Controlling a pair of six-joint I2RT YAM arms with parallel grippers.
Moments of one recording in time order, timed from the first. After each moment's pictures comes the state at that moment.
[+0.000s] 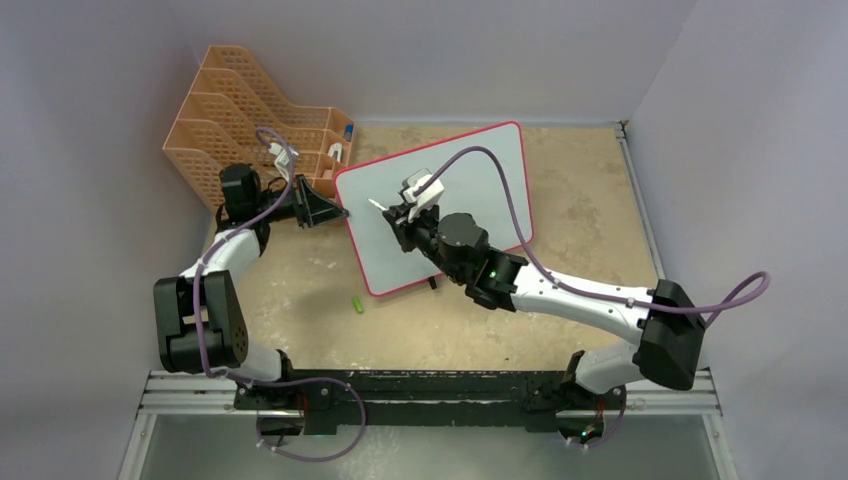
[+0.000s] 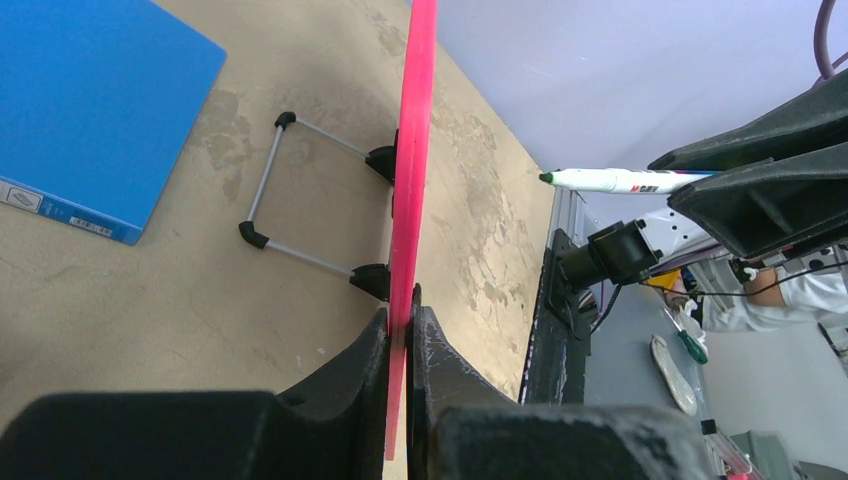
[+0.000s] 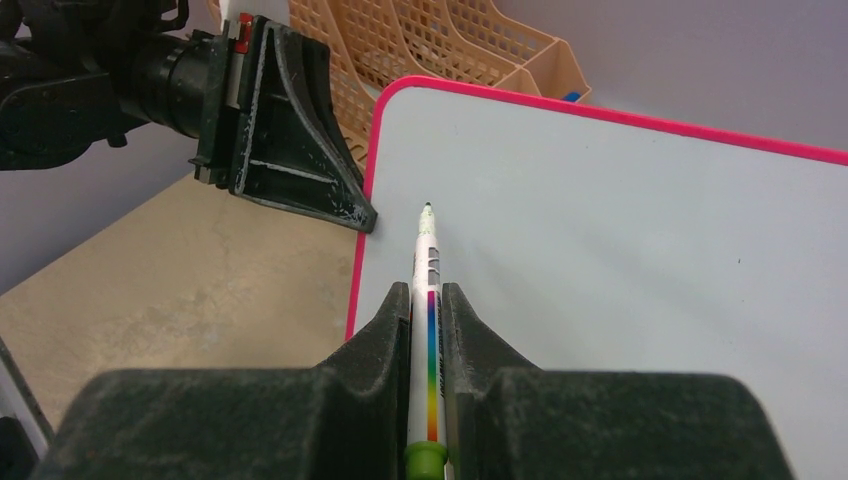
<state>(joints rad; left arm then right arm) 0.15 1.47 0.82 0.32 1.35 -0.41 1.07 1.40 1.03 0.31 0.34 0.07</state>
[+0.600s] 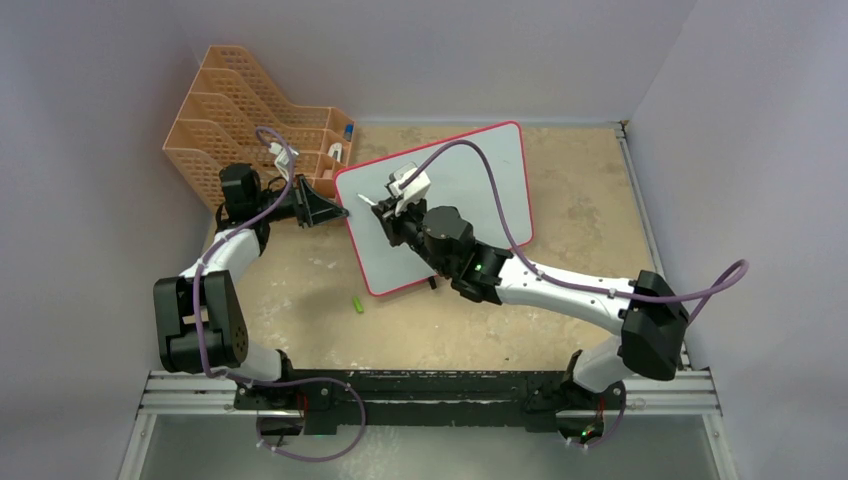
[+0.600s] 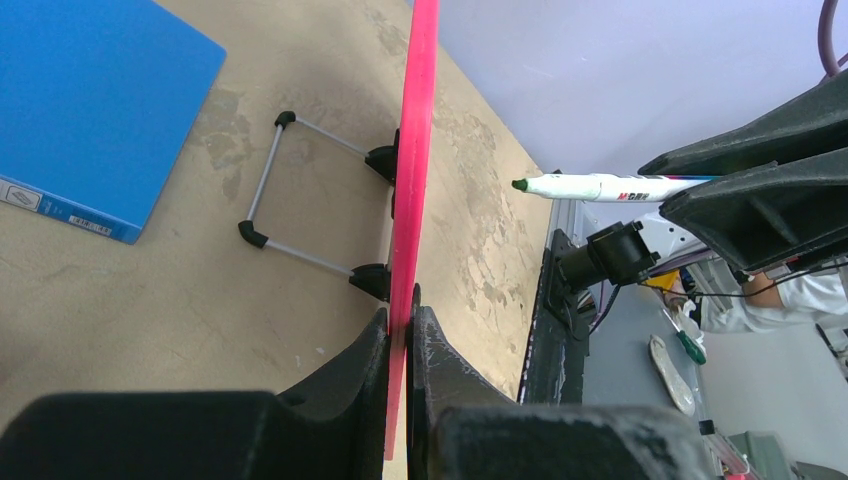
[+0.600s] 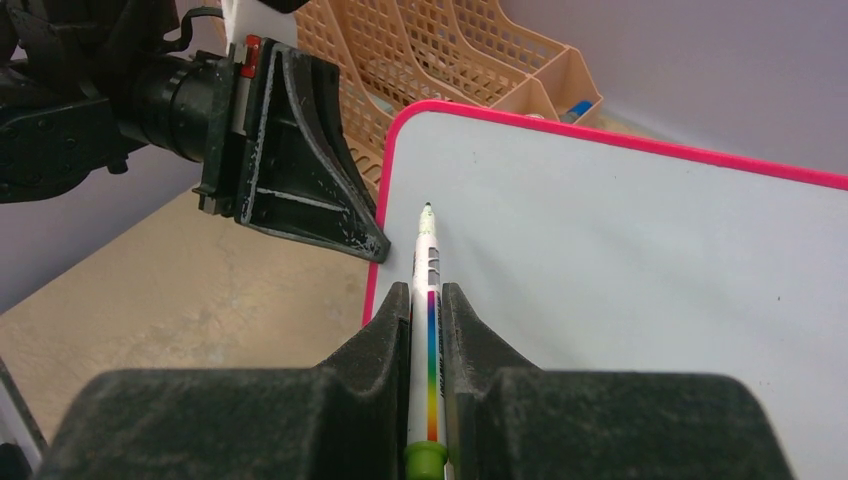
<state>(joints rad) 0.15 1.47 0.82 0.31 1.35 -0.41 1.07 1.49 1.12 0.33 0.35 0.07</state>
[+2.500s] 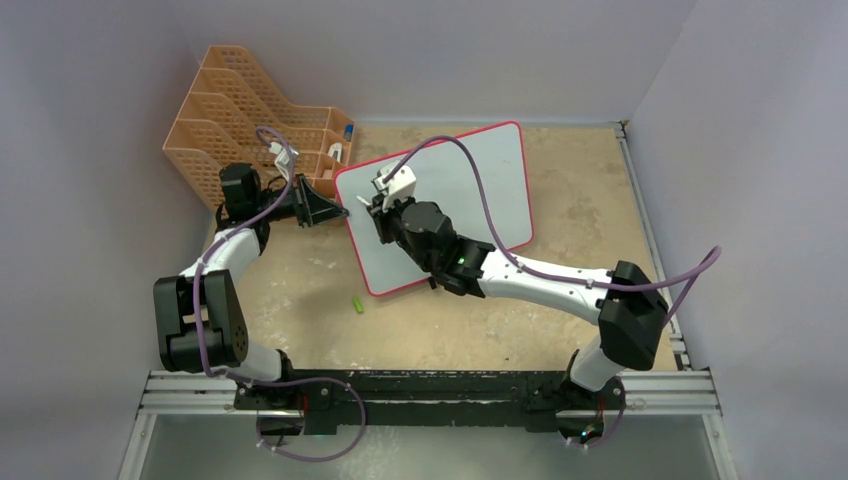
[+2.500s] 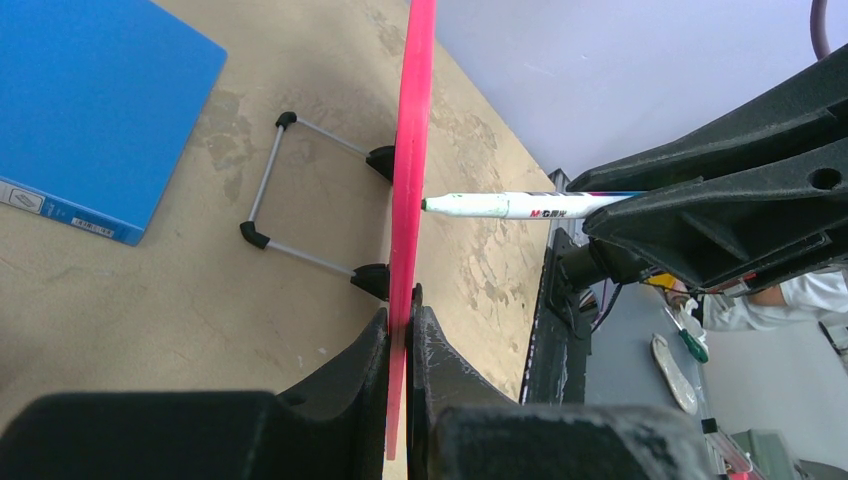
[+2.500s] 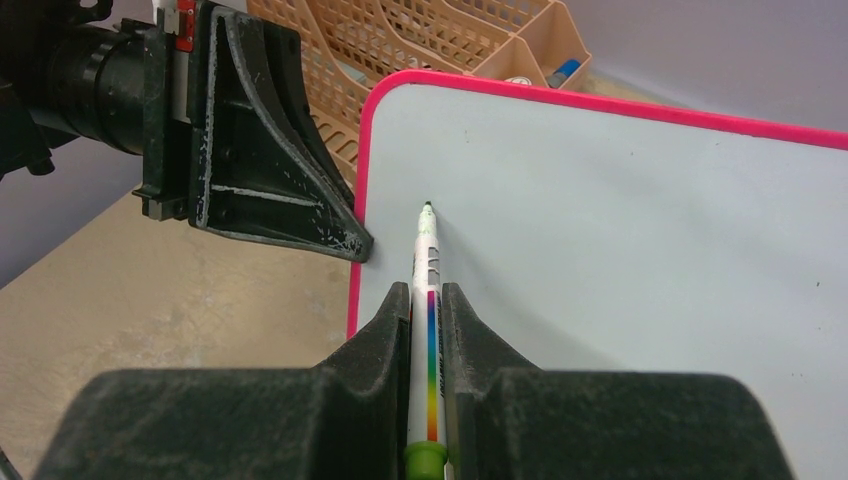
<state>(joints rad) 0.15 1.47 0.83 0.31 1.35 -0.41 1.07 1.60 1.21 0.25 0.41 0.11</state>
